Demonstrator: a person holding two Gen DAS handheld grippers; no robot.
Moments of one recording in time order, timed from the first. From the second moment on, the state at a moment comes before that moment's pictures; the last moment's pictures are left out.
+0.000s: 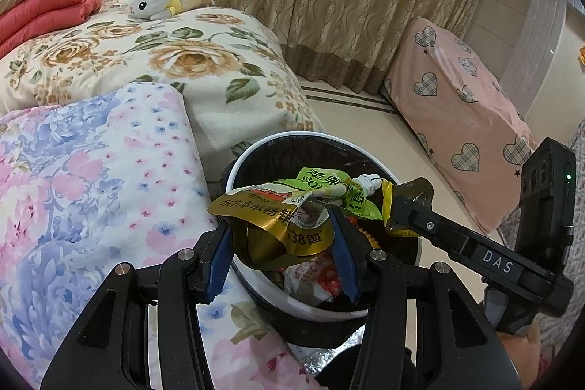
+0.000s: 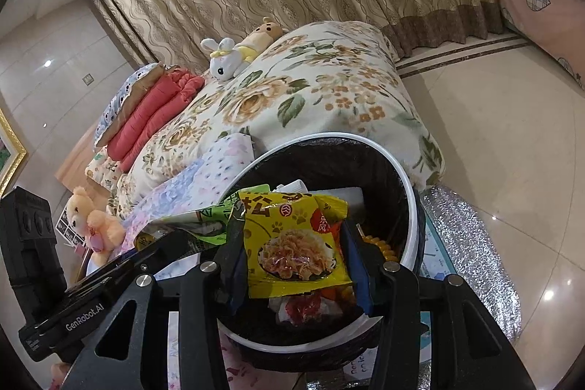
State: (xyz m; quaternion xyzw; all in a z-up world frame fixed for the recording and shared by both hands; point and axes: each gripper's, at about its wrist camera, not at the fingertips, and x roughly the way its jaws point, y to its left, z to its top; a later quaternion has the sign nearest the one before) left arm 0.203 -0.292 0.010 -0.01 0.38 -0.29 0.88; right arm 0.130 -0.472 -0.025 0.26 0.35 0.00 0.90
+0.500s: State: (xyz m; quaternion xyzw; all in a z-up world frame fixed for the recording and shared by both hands) left arm 0.205 -0.294 0.008 -0.01 0.38 -0.29 0.88; right arm 0.130 -0.479 -0.027 0.26 0.35 -0.01 0.90
